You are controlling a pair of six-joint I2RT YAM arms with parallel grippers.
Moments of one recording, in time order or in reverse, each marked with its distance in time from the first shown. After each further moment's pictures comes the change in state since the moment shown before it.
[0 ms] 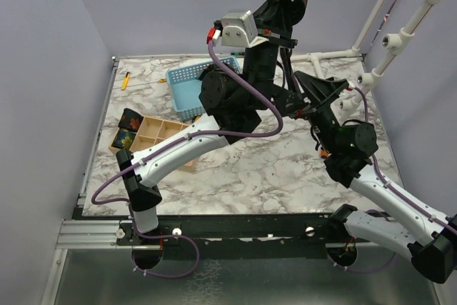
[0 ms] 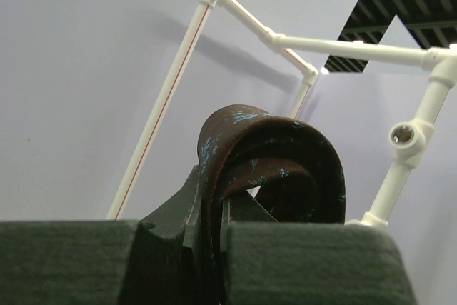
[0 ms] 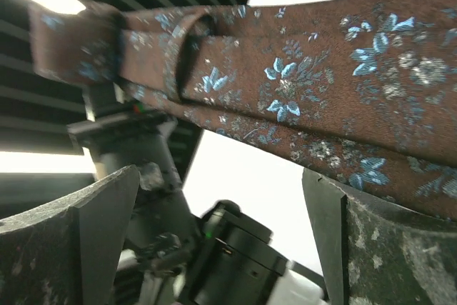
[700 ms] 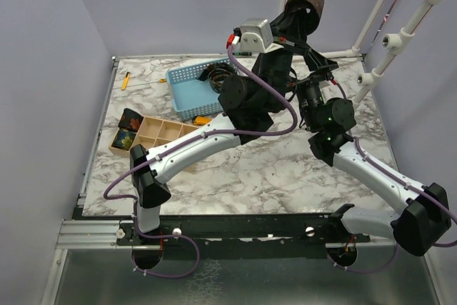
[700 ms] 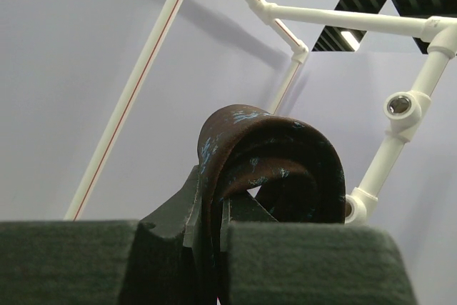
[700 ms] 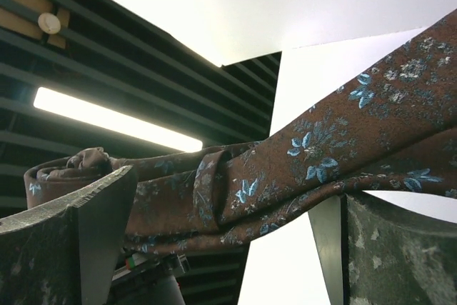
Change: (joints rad) left arm 0.000 0.090 0.021 0.055 -0.002 -0.103; right arm -0.047 0.248 0.137 0.075 0.251 0.318
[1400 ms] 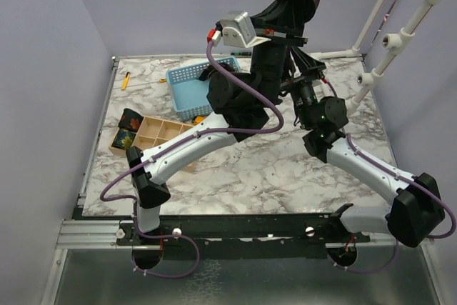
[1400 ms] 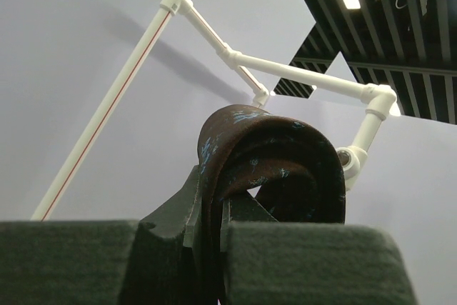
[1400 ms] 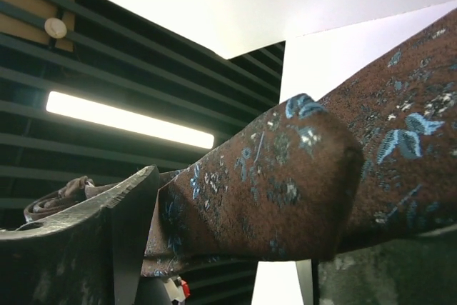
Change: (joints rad) left arm -0.002 -0.002 0.100 -0.001 0.054 -0.076; right arm -0.005 0.078 0.000 0.072 -0.042 0.081
